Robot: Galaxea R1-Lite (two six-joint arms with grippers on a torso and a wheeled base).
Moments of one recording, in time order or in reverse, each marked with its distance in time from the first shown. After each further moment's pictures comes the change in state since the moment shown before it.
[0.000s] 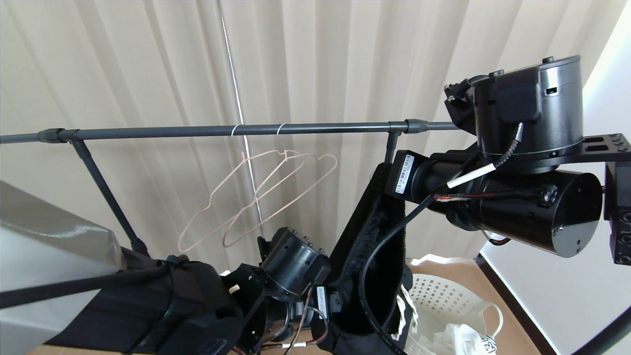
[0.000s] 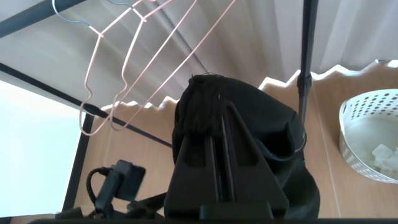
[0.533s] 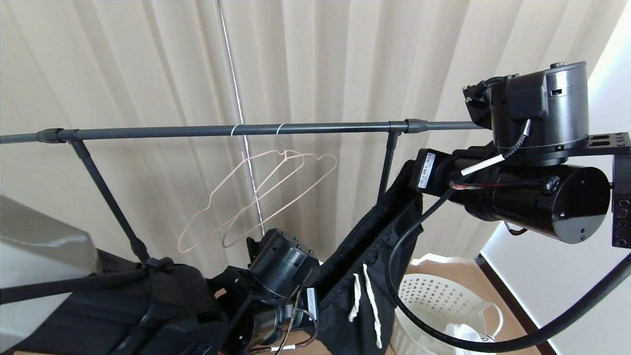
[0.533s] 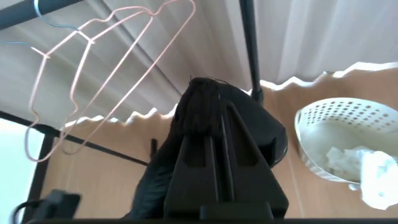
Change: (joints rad) left arm -0.002 -0.055 0.050 0.003 0.031 0.011; right arm -0.109 -0.013 0.034 -0.006 -0.054 -0.096
